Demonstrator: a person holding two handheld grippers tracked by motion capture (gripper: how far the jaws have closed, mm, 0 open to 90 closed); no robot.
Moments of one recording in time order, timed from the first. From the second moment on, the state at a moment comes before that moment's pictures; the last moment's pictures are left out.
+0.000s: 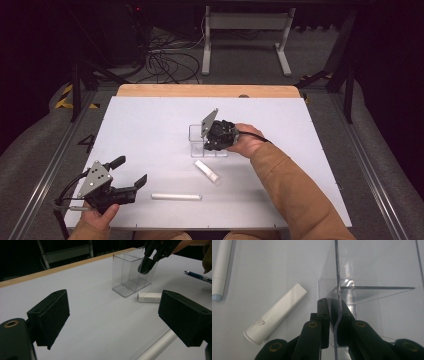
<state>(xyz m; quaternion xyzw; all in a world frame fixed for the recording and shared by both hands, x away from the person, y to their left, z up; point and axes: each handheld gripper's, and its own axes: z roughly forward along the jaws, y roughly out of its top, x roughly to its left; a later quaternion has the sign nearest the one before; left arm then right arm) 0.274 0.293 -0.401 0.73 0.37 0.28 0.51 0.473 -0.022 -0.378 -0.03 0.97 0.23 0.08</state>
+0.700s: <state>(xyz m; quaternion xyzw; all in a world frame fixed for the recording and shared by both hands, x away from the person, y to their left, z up) 0.274 0.293 -0.400 0.73 0.37 0.27 0.51 0.471 -0.024 -0.374 -0.01 0.96 0.25 0.09</state>
